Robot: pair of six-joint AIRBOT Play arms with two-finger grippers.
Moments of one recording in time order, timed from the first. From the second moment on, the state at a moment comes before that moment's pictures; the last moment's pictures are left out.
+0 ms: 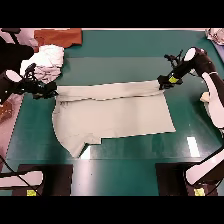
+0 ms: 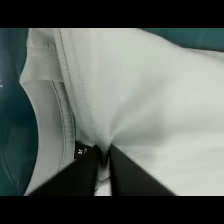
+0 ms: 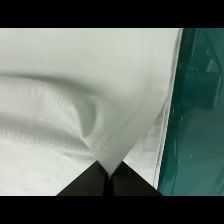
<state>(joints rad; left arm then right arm) 0.16 -1.41 1.15 1.12 -0.96 -1.52 -0.02 -1.81 1.72 -1.33 1.43 1.47</state>
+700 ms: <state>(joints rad) 0.16 -1.25 1.22 1.20 -1.19 -1.51 -0.20 -1.57 1.60 -1.23 1.45 1.40</state>
